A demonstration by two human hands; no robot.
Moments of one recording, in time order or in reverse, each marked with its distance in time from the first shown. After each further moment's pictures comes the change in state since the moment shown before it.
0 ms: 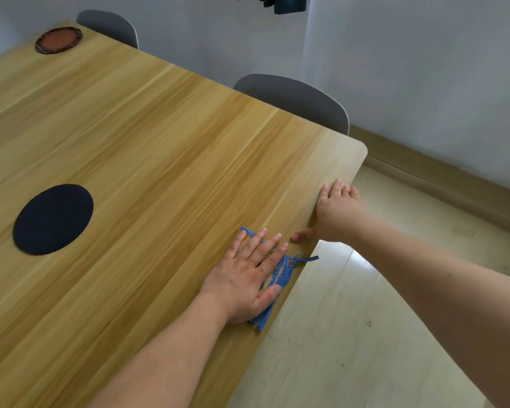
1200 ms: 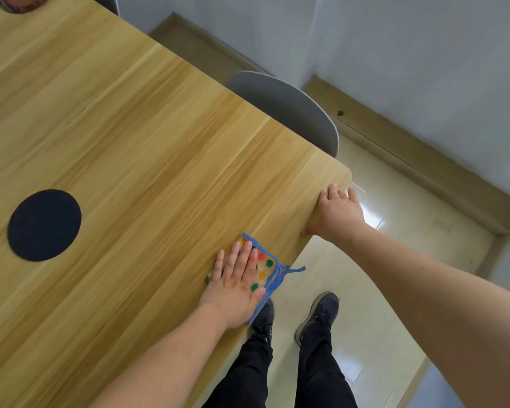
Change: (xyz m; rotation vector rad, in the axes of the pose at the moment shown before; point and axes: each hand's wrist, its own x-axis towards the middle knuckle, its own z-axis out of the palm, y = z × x) left_hand 0.037 0.025 -0.019 -0.206 -0.243 -0.311; right_hand 0.049 0.060 -0.054 -0.084 -0.053 -0.082
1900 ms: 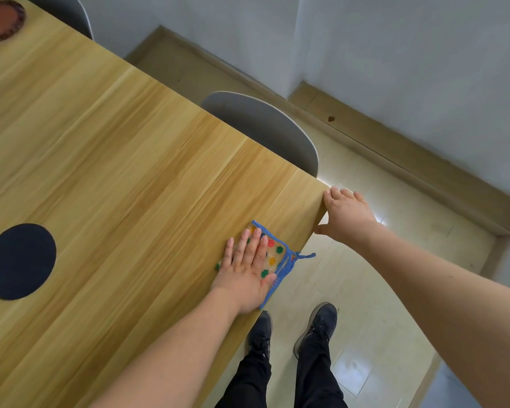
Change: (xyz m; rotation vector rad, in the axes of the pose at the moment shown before) left_hand 0.087 0.038 -0.065 0.067 -0.187 -0.031; right_hand 0.041 0.071 -0.006 0.083 0.116 -0.079
